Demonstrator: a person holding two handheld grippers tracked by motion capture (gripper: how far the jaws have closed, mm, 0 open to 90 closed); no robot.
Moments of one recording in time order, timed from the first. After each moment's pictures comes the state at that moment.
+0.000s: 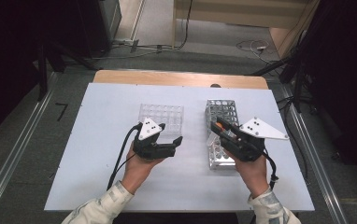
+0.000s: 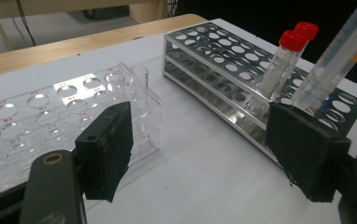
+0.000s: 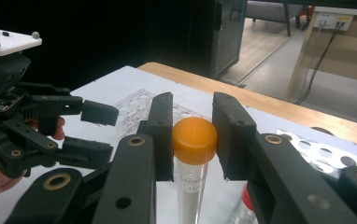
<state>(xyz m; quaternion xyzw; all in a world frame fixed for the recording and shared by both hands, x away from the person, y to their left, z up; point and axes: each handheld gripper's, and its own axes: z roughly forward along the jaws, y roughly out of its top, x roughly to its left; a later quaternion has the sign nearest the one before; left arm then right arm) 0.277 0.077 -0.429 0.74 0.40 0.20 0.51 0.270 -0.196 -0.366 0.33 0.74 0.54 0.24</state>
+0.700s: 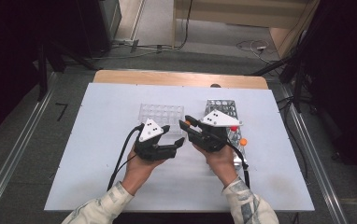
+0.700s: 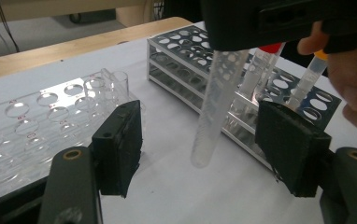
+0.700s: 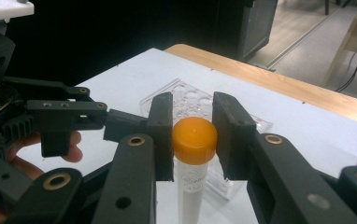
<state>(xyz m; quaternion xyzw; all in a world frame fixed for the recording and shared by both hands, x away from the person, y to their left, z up) 0.273 0.073 -0.427 0.74 0.38 0.19 0.52 0.299 -0.123 -0.388 0.32 0.77 0.52 0.19</state>
